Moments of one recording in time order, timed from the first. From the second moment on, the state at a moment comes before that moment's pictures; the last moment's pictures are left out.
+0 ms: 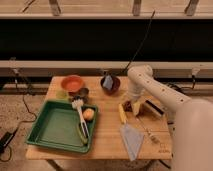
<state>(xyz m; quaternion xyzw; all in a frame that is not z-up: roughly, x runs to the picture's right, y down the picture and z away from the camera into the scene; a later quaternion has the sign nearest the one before) 0.162 0.123 0.907 -0.38 -0.15 -0.20 0.89</state>
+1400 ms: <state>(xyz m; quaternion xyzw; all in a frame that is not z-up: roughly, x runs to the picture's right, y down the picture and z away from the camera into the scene) 0.107 0.000 0.821 -0.31 -0.24 -0.25 0.89</state>
